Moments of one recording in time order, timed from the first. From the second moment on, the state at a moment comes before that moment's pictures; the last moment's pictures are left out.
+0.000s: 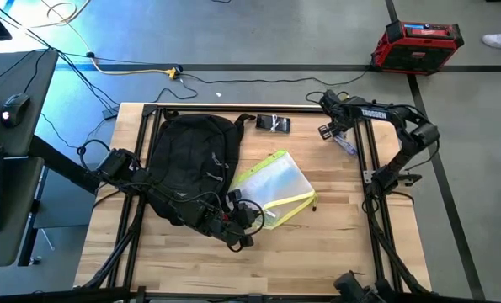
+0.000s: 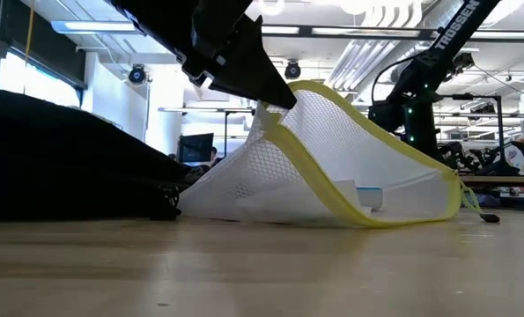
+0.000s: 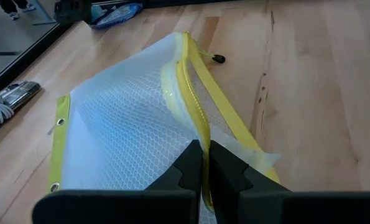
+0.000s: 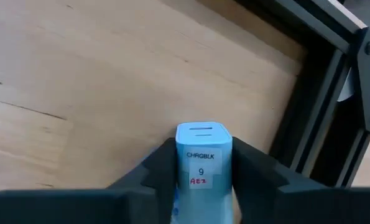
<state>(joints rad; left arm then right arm) -0.46 1.86 1.12 0.05 -0.73 -0.28 -0.97 1.66 0.90 -0.71 0.35 0.17</state>
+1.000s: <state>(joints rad) -0.47 1.86 1.12 0.06 -0.74 -0.29 0.57 1.24 0.59 0.19 0.53 0.59</state>
